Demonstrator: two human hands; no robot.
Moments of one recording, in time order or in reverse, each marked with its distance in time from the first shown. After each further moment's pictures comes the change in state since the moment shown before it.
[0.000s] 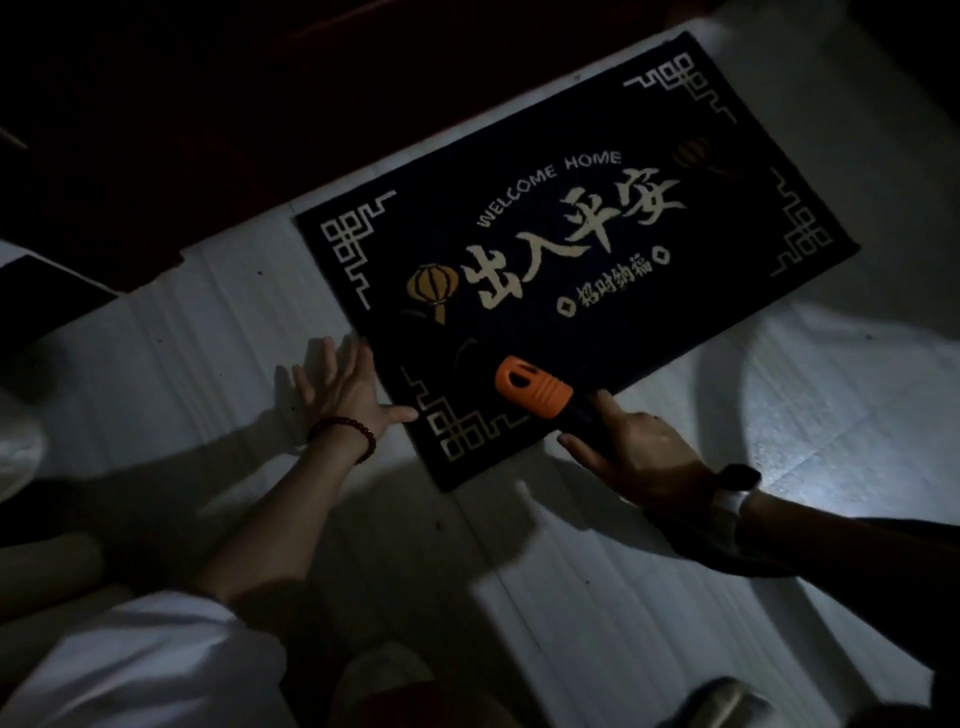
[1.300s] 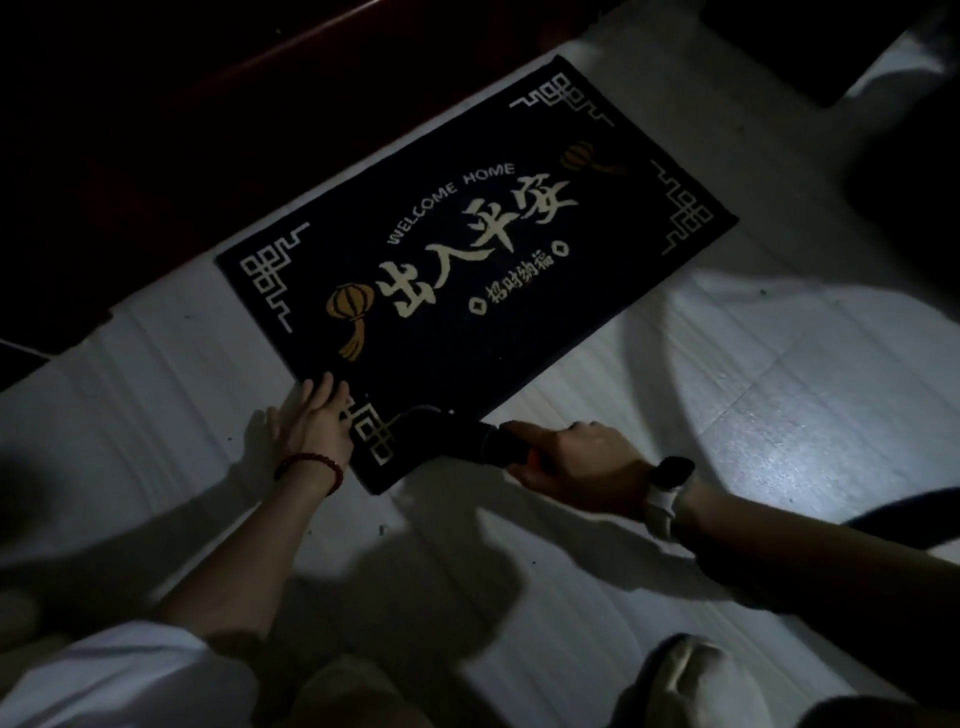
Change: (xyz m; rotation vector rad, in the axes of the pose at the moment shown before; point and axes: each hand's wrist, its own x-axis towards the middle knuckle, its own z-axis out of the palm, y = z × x) left_hand -0.018 0.030 0.027 0.061 0.060 0.089; right_hand -0.044 0.030 0.006 -0.031 -0.111 -0.075
